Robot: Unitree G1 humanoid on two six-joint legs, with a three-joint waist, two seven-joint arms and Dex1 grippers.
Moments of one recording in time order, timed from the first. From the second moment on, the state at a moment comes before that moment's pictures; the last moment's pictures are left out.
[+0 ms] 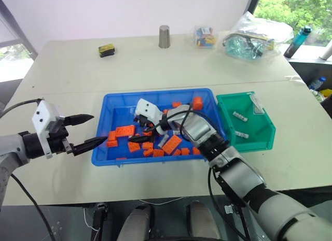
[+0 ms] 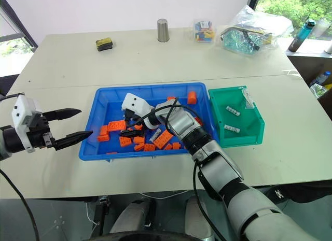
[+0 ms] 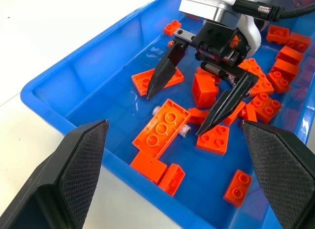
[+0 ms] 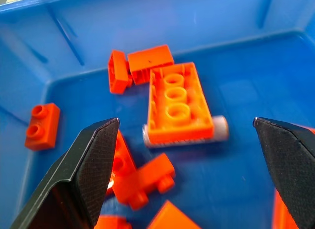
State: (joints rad) left arm 0.03 0.93 0.45 -0.35 -0.65 0.56 -1.02; right arm -0.93 -0.06 0.46 0.55 0.05 0.41 0.95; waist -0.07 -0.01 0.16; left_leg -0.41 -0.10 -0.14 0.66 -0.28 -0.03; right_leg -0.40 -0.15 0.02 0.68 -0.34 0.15
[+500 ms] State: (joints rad) left arm -0.01 0.92 0.42 -0.33 -0.63 0.53 -1.00; right arm -0.93 -0.04 0.37 0.56 0.06 0.43 0.93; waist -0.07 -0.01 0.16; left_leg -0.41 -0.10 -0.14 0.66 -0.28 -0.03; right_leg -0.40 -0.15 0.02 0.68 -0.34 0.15
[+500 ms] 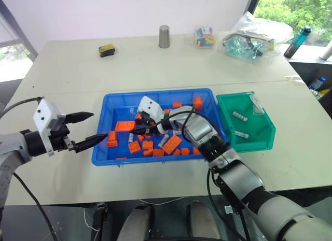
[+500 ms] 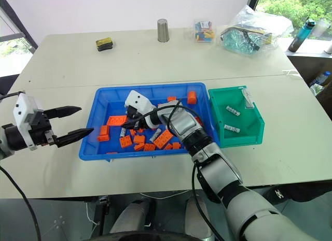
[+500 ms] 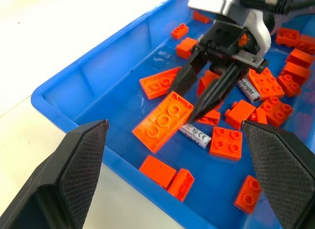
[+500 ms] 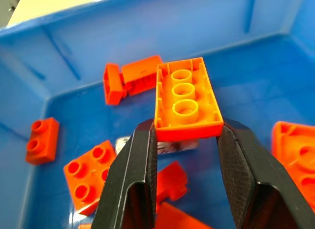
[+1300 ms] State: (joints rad) left arm -0.01 0.90 0.39 -0.33 -0.62 0.53 -1.00; right arm -1.02 -0.04 0.28 0.49 0.04 0.54 0.87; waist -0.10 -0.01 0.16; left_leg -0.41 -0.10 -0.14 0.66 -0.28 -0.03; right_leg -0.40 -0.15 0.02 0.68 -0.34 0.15
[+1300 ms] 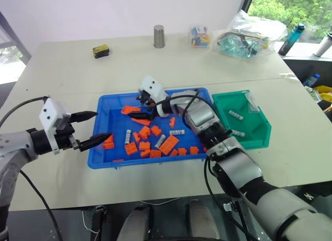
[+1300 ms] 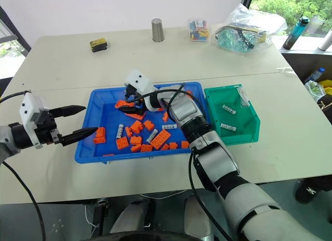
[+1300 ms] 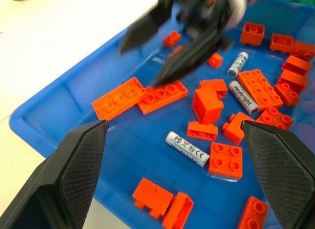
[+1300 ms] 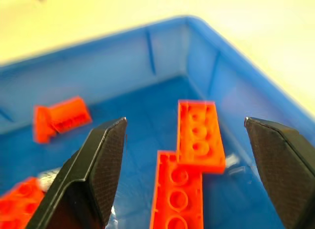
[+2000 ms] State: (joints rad) left arm -0.02 0.93 0.41 -0.32 -0.63 0.52 -1.07; right arm -0.95 0.03 0.44 0.41 0.09 0.89 0.82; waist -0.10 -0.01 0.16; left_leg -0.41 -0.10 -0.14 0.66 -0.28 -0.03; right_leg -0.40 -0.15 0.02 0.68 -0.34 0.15
